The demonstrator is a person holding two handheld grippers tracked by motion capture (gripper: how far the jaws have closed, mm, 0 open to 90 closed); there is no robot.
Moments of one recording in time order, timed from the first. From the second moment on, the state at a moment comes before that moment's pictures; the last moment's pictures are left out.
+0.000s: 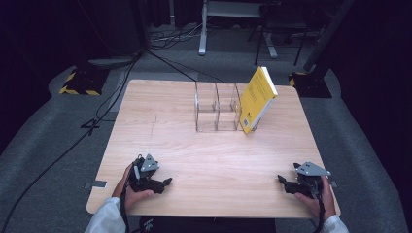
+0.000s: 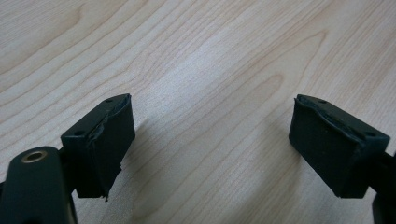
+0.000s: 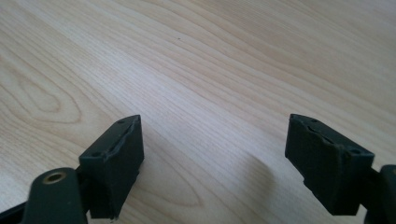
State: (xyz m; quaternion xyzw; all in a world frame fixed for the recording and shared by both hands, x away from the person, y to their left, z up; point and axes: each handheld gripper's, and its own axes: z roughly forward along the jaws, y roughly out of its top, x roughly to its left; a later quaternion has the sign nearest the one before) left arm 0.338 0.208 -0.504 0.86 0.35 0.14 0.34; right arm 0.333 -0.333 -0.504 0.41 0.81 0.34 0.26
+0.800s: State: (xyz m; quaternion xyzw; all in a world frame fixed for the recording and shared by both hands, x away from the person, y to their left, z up) left arm 0.338 0.208 -0.504 0.86 0.35 0.14 0.34; right arm 0.330 -0.356 -0.505 0.47 0.79 0.35 0.21
